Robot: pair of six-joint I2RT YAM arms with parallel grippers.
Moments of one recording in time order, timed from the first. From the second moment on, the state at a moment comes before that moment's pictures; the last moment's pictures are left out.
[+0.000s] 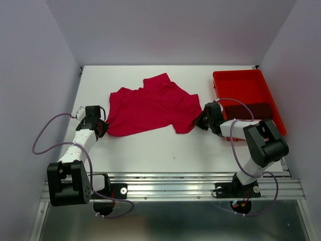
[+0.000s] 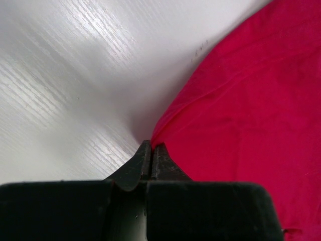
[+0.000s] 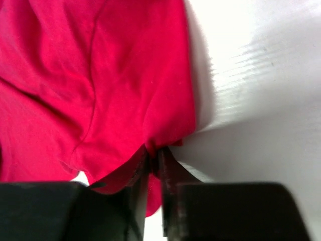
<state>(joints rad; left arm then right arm) 0.05 1.20 0.67 -0.41 -0.21 -0.88 0.36 1.66 0.71 0.20 0.02 0.95</state>
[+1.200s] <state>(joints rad) 0.05 1.20 0.68 -0.43 -0.23 -0.84 0.52 1.40 0.60 -0.07 0.16 1.02</state>
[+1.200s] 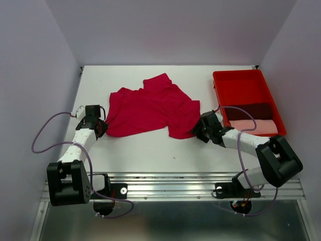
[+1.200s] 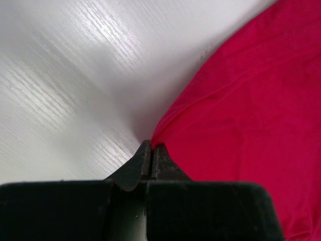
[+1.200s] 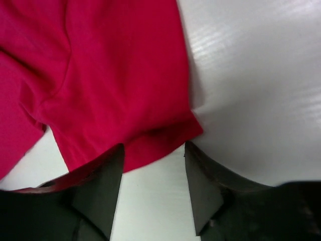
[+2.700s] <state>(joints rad) 0.05 1.20 0.70 -0.43 -0.24 -0.83 0.52 1.29 0.54 -0.13 0.16 1.05</state>
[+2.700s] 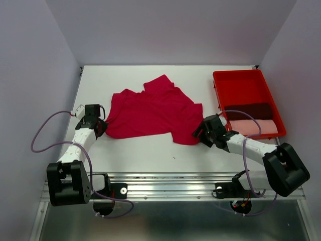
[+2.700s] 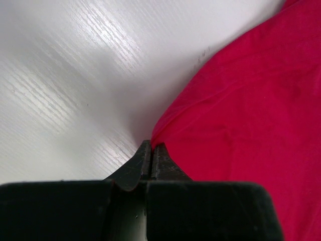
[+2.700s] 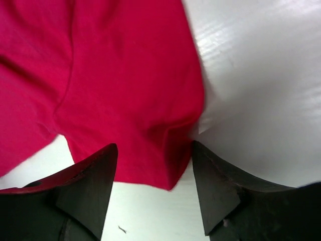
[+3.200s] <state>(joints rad) 0.05 1.17 0.70 -0.44 -0.24 -0.83 0.52 1.41 0.59 -0.08 0.18 1.04</state>
